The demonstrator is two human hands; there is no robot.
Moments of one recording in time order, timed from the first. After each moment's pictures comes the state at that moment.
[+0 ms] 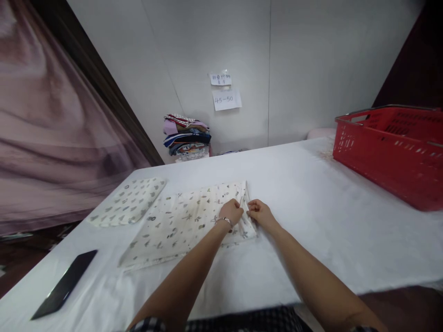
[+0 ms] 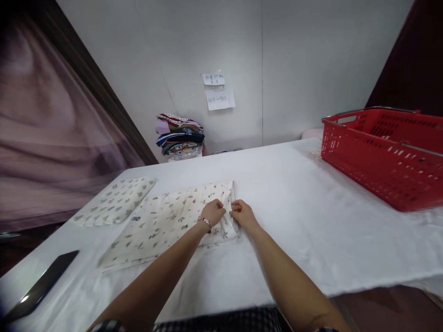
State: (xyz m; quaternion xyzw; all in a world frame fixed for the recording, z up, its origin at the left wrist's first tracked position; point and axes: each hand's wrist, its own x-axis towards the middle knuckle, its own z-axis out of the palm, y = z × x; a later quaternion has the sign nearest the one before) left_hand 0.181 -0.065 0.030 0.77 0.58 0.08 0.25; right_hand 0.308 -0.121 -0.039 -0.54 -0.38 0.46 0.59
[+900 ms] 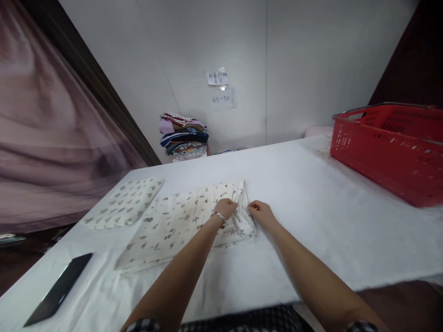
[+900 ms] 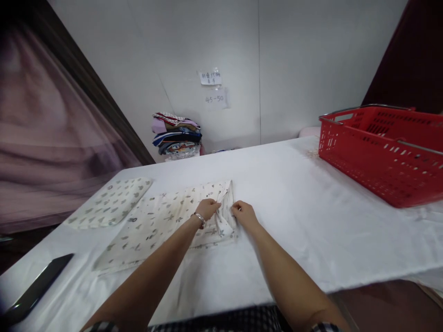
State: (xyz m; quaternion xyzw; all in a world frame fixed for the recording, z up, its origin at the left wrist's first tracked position) left_hand 0.172 -0.046 0.033 0.76 0.57 0.08 0.30; right_hand 0.317 -0.128 -0.029 -0.66 -0.47 0.31 0.50
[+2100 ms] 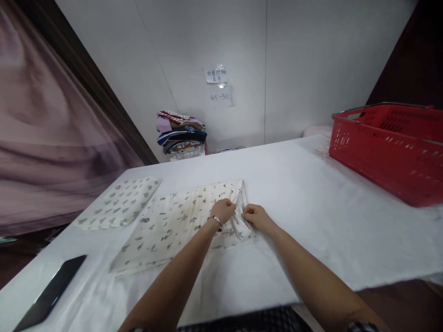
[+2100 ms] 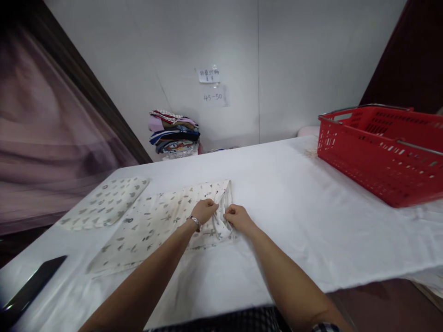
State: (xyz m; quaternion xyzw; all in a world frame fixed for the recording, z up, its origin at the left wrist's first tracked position) left_hand 0.167 -0.049 0.032 0.79 0.55 0.09 0.26; right_hand 0.301 -0.133 -0.023 -0.57 -0.43 0.48 0.52
